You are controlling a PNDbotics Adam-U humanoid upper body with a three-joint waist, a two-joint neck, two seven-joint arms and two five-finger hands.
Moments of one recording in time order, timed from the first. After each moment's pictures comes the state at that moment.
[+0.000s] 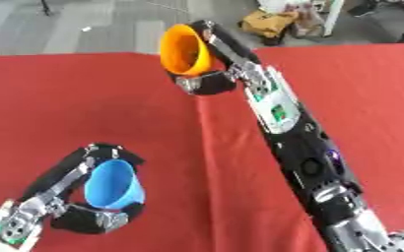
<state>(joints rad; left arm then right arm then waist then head) -0.54 0.38 -0.36 -1.60 -0.24 -0.33 -0.31 -1.12 -0.05 -0.01 -1.04 0.63 -0.60 0.31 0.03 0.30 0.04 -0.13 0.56</state>
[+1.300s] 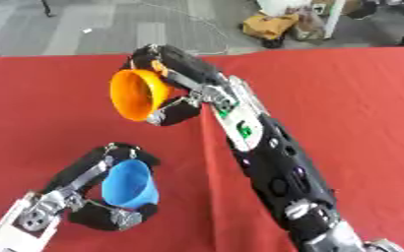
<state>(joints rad) -0.60 0.34 -0.37 -1.52 -0.24 -0.35 -0.35 -1.12 0.01 0.05 -1.08 0.84 -0.77 0.27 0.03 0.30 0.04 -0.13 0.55</state>
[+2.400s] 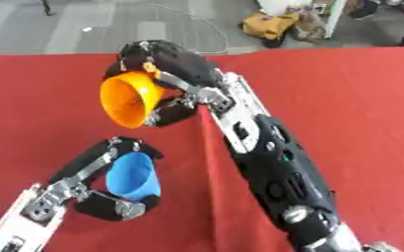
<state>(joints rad) -0.64 0.32 -0.35 -1.46 -0.21 -0.34 -0.39 -1.11 0.03 0.07 -1.13 0.96 -0.82 0.18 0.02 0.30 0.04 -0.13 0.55</state>
